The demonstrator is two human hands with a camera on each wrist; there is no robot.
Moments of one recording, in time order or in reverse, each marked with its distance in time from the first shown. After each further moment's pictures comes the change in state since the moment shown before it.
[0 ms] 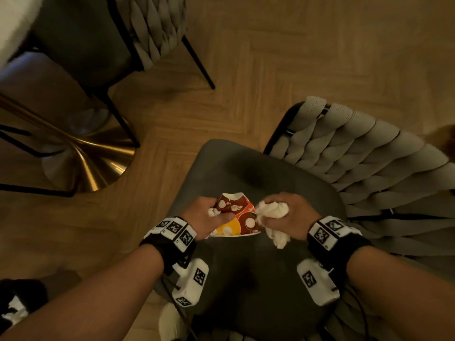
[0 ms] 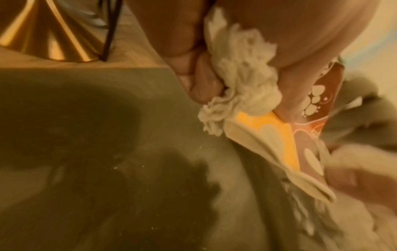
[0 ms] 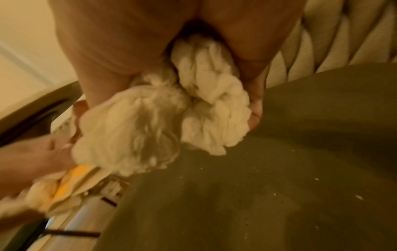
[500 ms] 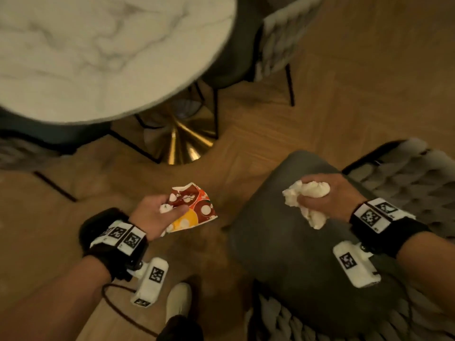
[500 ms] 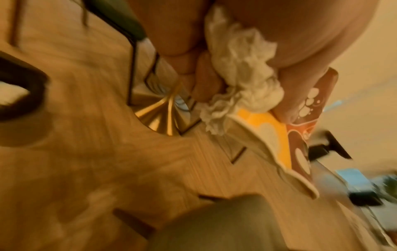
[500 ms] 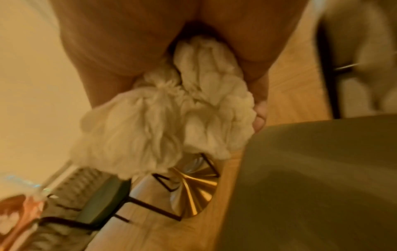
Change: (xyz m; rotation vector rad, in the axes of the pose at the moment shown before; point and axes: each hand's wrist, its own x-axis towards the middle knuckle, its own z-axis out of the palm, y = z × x) left_hand -0.273 -0.111 -0.167 -0.234 0.476 -0.267; right_hand -0.045 -0.202 0.032 -0.081 -0.026 -0.233
